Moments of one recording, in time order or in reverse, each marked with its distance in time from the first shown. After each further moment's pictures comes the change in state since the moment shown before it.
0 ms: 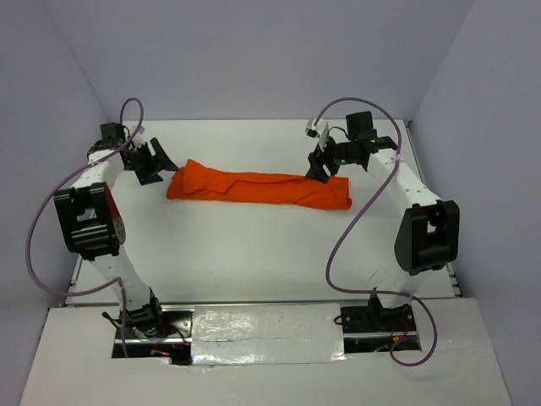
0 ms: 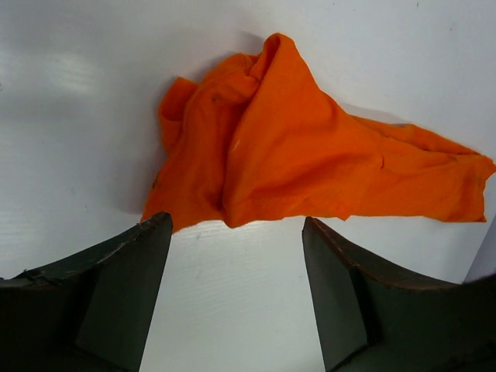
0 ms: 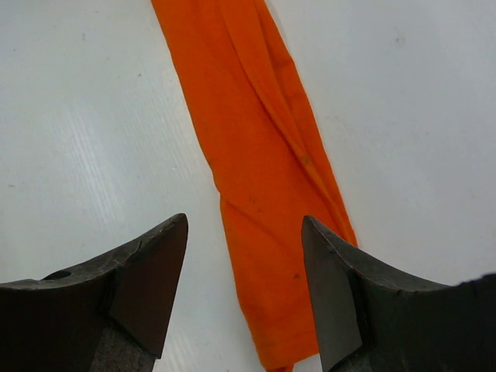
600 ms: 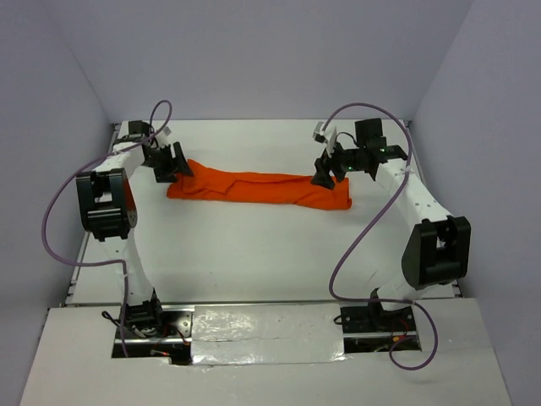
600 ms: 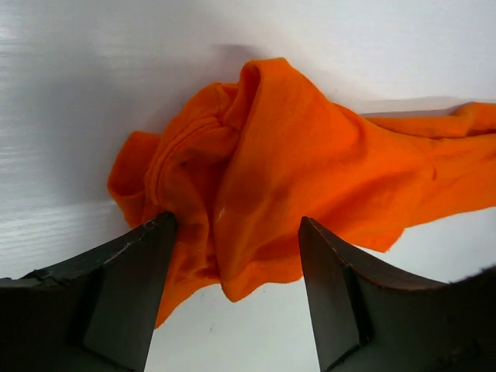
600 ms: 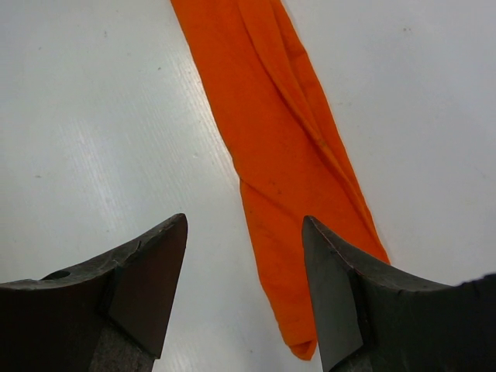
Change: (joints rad) left arm -0.102 0.238 0.180 -0.055 -0.019 0.133; right arm -0.044 -0.123 -0.117 0.006 -0.023 0.018
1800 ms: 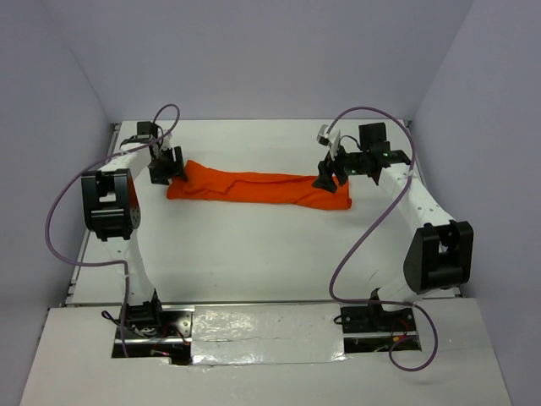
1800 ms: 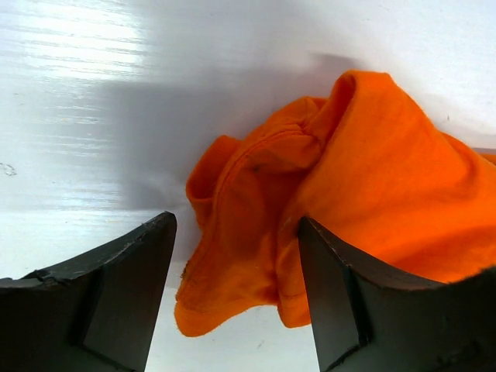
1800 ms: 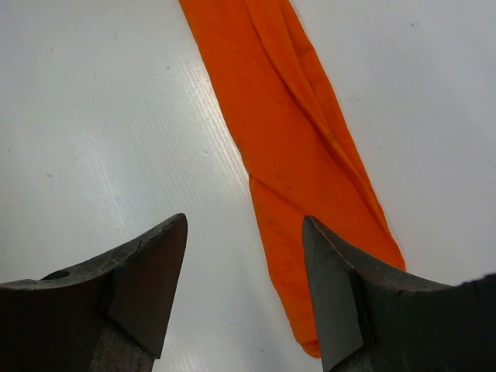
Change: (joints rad) left arm -0.056 -0.002 -0.015 0.006 -0.307 0.024; right arm -0.023 -0.038 -0.064 0.029 -0.034 0.016
